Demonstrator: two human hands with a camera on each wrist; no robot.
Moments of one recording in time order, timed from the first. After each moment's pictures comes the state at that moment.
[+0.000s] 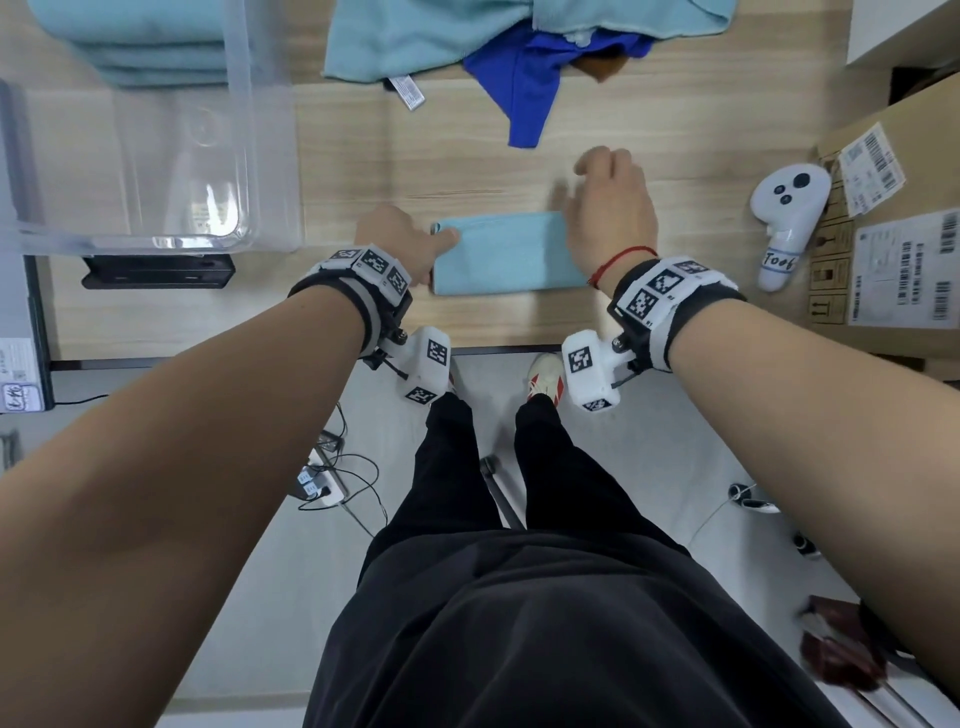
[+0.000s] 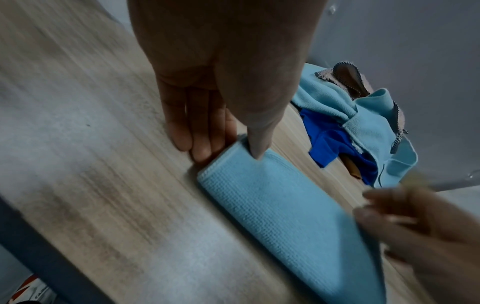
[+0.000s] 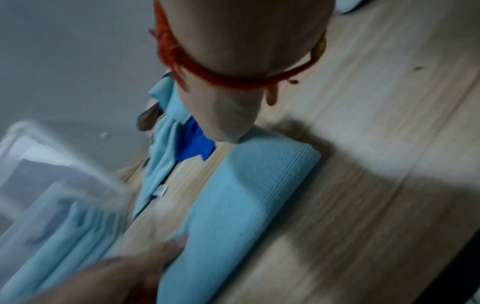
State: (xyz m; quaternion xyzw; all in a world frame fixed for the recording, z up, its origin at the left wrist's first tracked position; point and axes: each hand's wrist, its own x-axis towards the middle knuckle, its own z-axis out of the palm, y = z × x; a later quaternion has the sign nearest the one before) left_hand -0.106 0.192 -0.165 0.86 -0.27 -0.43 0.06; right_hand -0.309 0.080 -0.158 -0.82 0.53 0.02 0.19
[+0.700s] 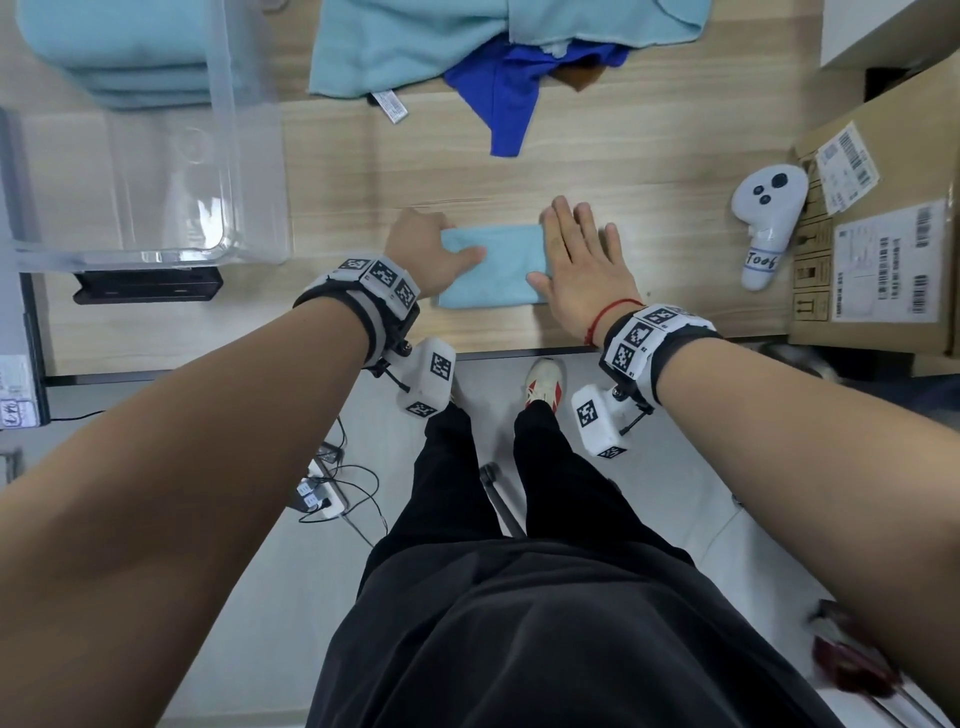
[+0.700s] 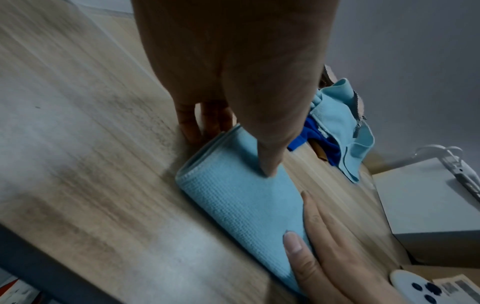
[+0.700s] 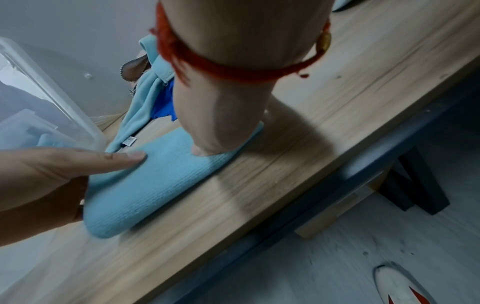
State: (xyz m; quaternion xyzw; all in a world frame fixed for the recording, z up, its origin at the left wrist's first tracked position) left_hand -0.135 0.181 -0.163 0.80 -0.42 -0.42 0.08; right_hand -0.347 0.117 -0.183 -0.87 0.40 0.21 0.20
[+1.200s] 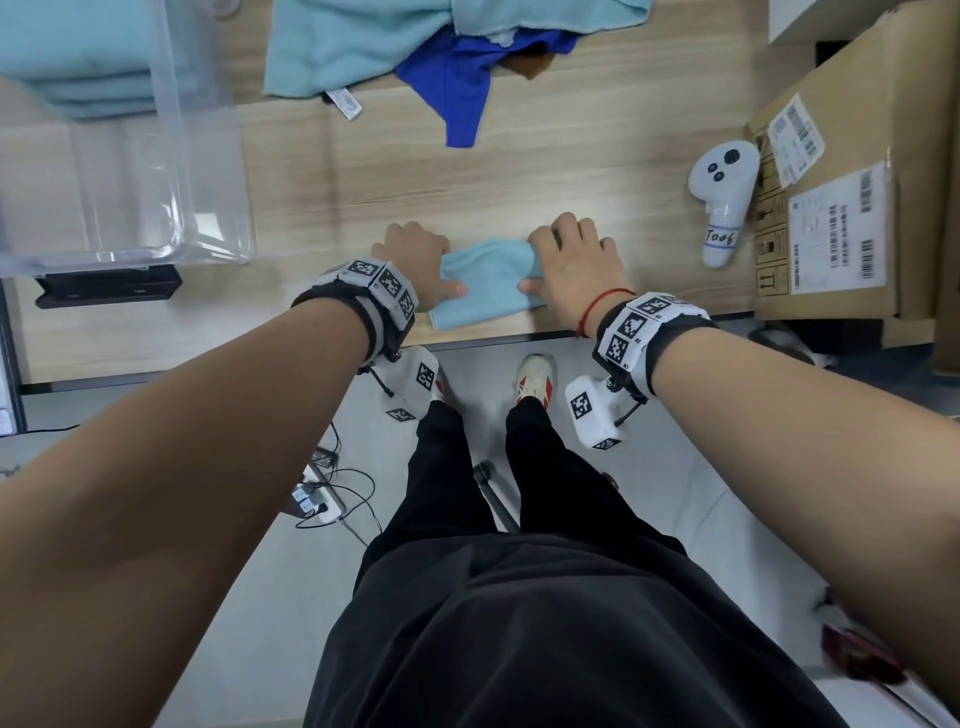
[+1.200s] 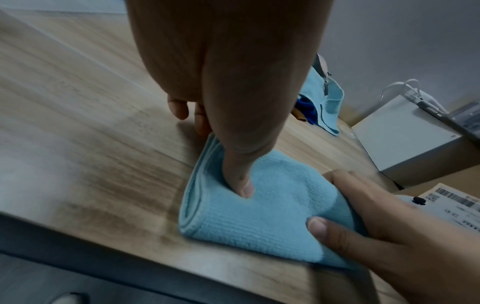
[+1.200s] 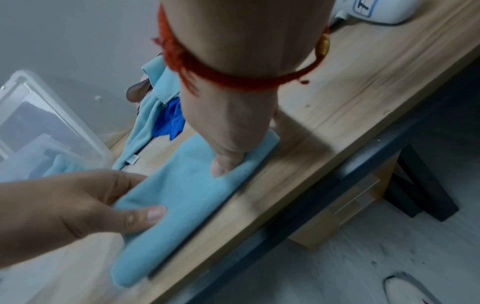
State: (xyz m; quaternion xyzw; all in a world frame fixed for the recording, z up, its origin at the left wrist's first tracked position) left_hand -0.177 0.178 -0.159 0.75 -0.54 -0.35 -0.16; right_hand -0.379 0.112 -0.168 -0.88 0.41 0.17 0.16
